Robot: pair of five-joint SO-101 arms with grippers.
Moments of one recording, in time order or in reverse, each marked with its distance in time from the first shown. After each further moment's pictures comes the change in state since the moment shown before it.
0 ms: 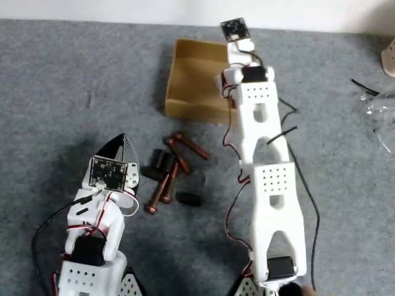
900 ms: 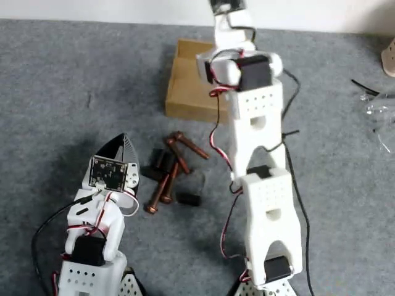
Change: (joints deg) left arm 0.0 0.0 0.0 0.0 0.0; right arm -8.8 -19.6 -22.7 28.4 -7.6
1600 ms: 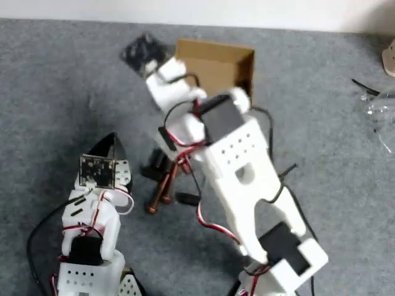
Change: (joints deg) left arm -3.9 0.0 0.0 -0.1 2.9; right arm -20.5 -43.6 66.2 -1.8 8.1
